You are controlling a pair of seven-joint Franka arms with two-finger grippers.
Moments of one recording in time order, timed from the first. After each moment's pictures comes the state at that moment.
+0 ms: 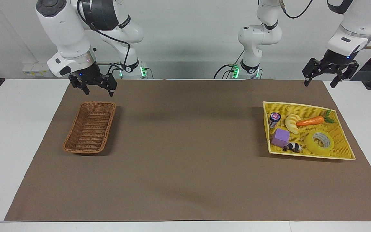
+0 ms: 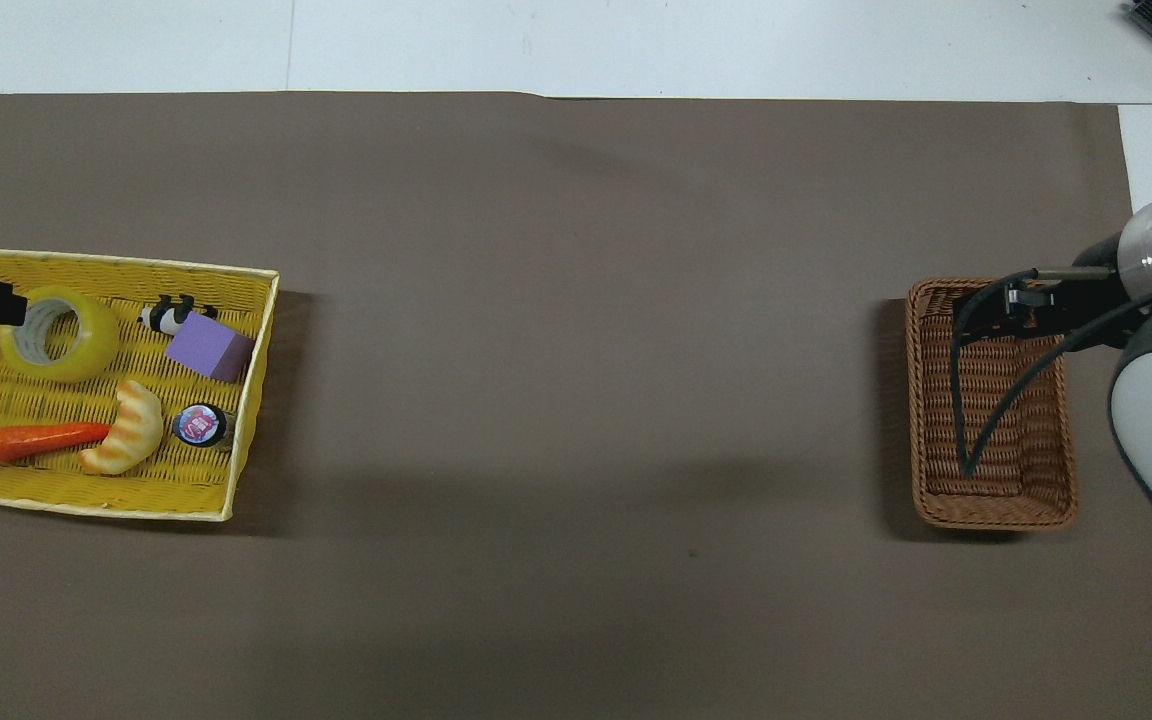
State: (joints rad) left arm -0.02 -0.02 0.00 -1.51 0.01 1.58 0.14; right arm -0.03 0.04 0.10 -1.59 -0.01 1.58 0.14
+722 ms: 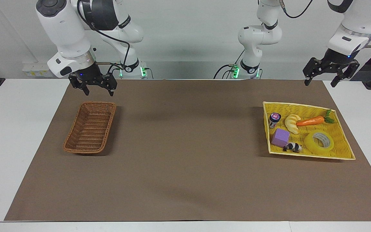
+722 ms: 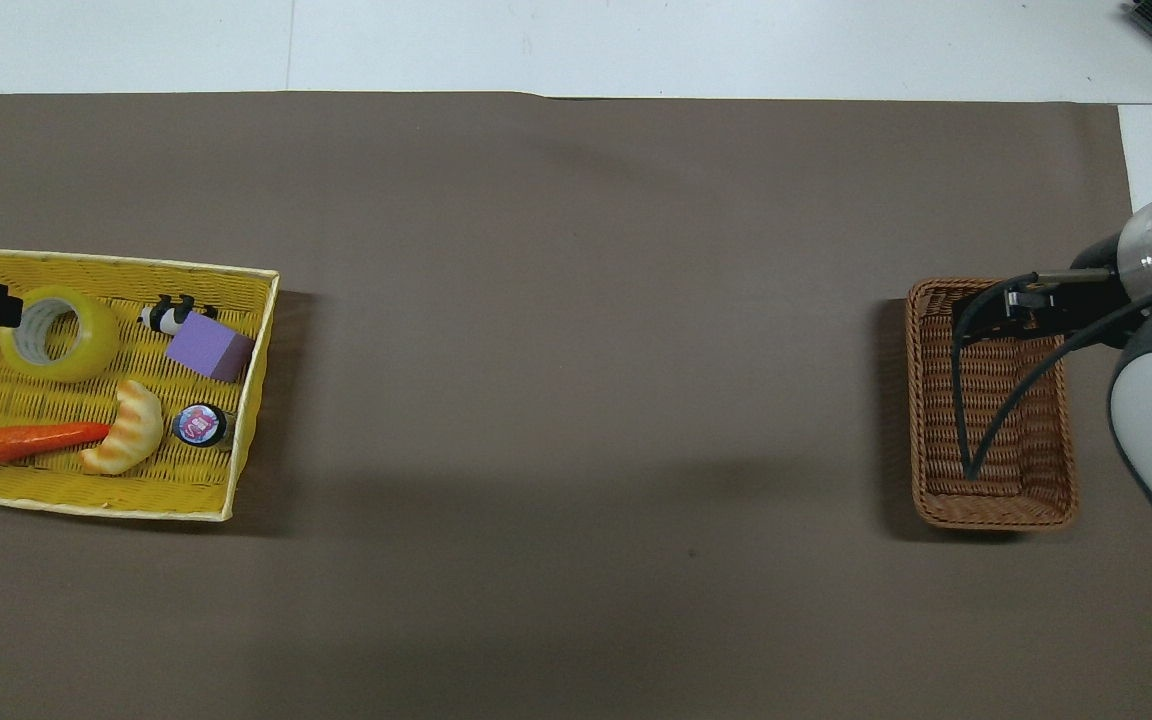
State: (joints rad) left arm -0.02 -0.02 0.00 -1.51 0.01 1.57 0.14; right arm -0.03 0.04 0.10 -1.59 -0.01 1.58 0.11
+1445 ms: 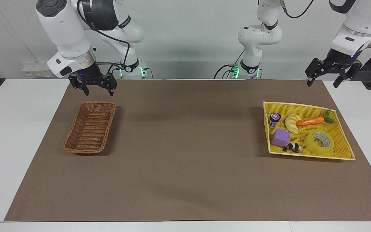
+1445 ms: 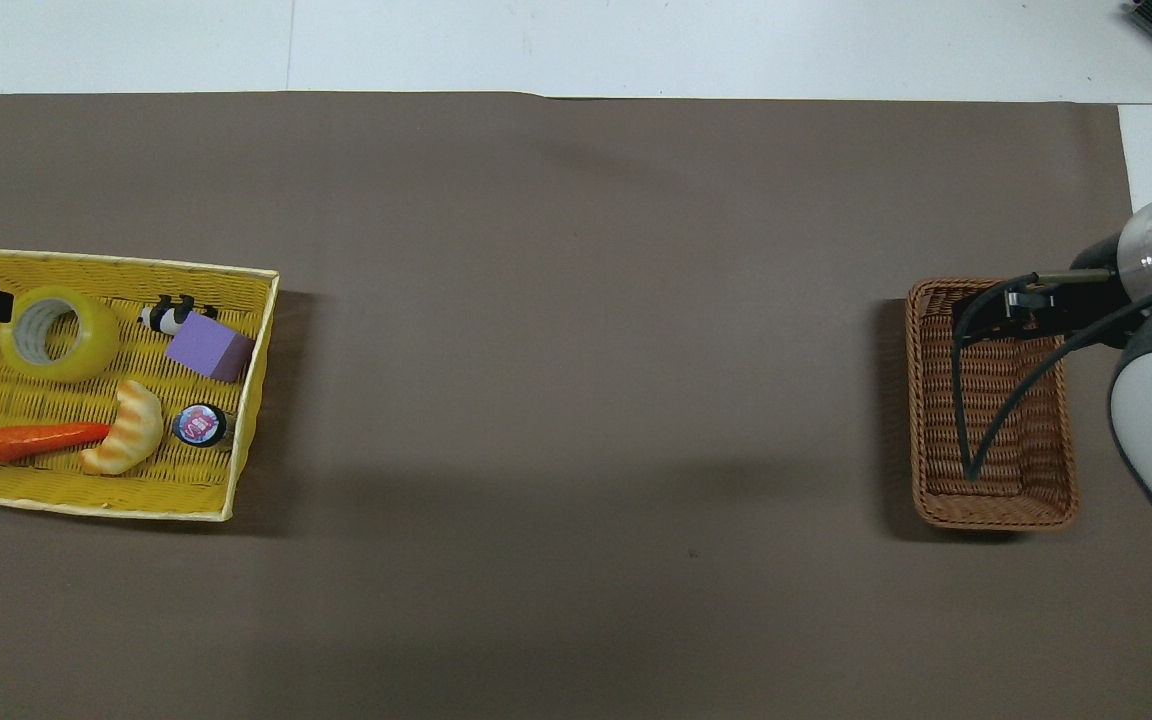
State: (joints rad) left arm -0.02 -0.02 0.02 -1.53 0.01 1.60 0.14; right arm -0.03 0.04 0.10 -1.59 -0.01 1.58 0.11
